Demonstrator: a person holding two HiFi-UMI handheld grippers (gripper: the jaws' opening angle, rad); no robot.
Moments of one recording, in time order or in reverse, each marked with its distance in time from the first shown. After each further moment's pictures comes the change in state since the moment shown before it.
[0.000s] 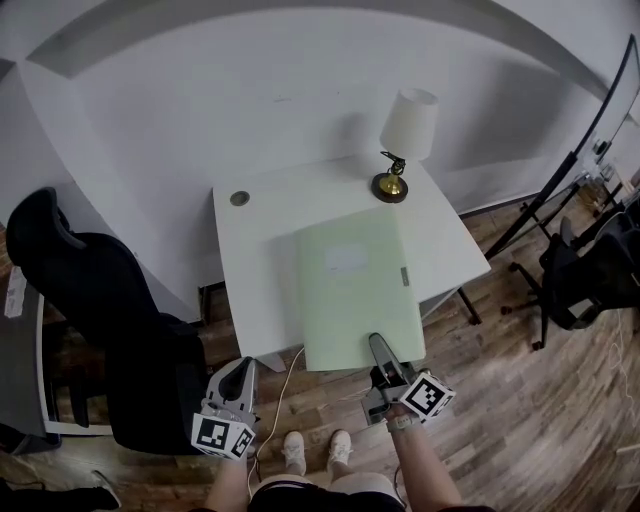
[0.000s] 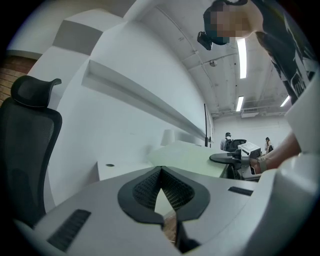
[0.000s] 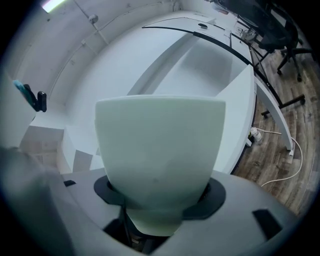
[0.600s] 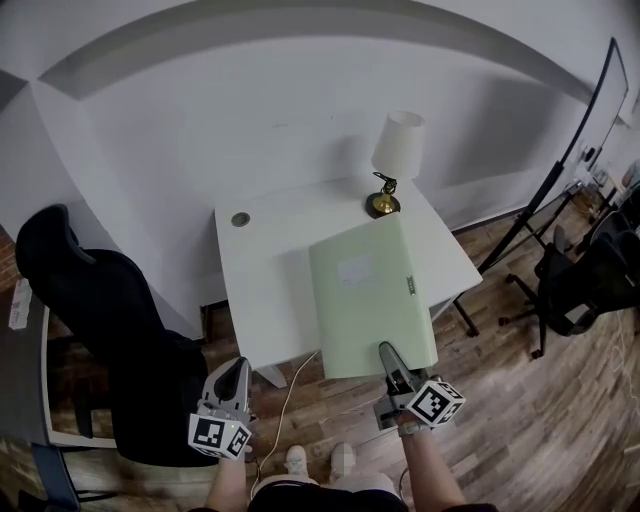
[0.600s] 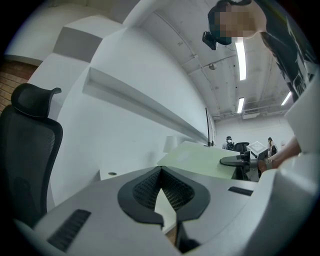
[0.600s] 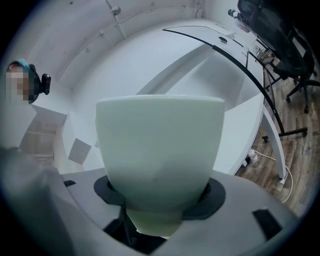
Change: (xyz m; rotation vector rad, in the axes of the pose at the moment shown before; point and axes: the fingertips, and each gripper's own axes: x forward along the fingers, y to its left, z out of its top) left arm -0.001 0.009 0.035 0.019 -0.056 0.019; right arm -0.034 -0.007 0.029 -0.138 -0.005 -0.144
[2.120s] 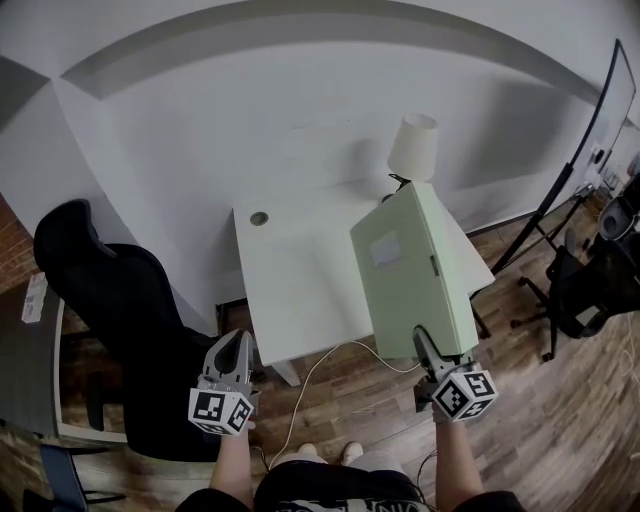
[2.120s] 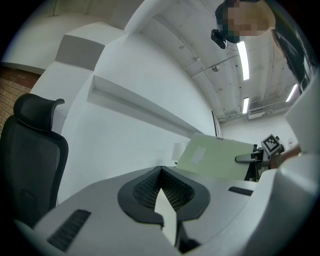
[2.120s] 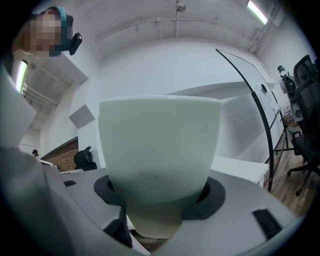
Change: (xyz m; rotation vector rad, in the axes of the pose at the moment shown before) left arm 0.011 0.036 0.044 0.020 -0.056 0.057; right arm -0.010 0.032 0.065 -0.517 -0.040 -0.066
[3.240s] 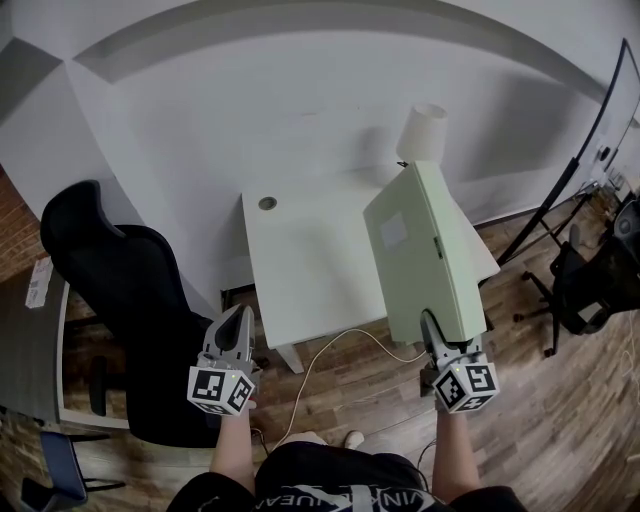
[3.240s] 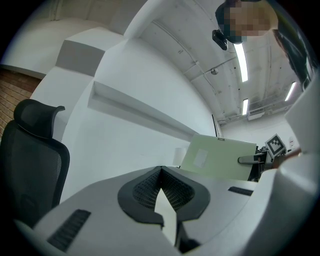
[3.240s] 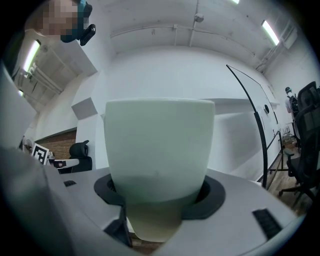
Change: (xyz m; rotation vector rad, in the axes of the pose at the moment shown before) left arm -0.003 0.007 0.021 0.010 -0.041 0.007; right arm -0.008 0.017 0.016 -0.151 -0.052 -0.049
